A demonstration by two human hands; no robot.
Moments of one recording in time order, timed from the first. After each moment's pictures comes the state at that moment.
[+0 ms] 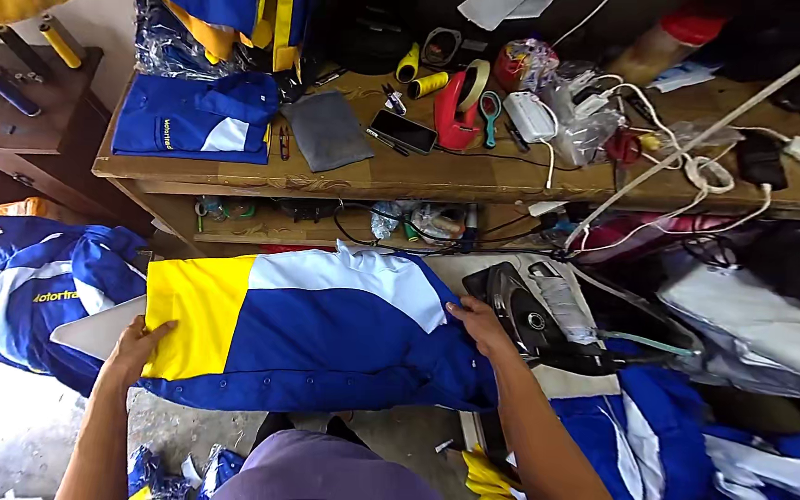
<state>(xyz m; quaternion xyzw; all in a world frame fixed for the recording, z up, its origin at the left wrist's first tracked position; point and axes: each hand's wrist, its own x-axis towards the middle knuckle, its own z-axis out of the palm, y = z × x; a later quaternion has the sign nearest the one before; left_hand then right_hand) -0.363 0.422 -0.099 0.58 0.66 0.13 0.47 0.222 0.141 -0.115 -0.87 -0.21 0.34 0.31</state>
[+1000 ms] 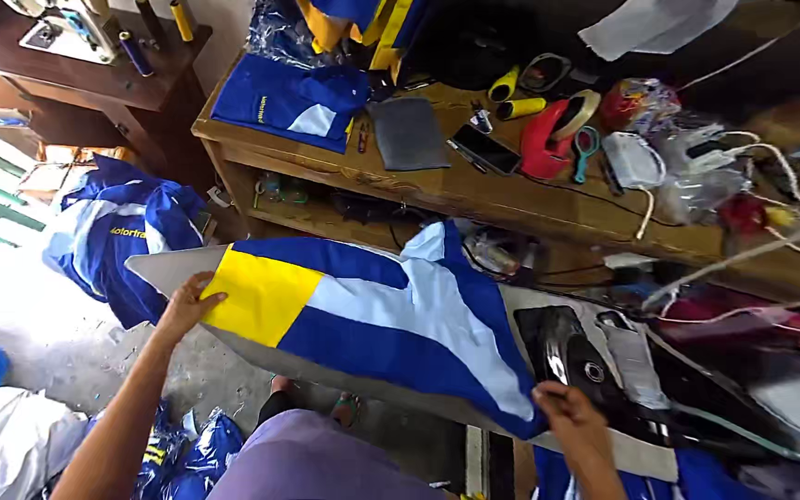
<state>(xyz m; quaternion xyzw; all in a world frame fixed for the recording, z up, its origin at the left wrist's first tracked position) -0.386 0.385 -0.099 0.60 0.57 0.23 0.51 0.204 0.029 -0.087 -0.84 -0.32 0.24 0.37</state>
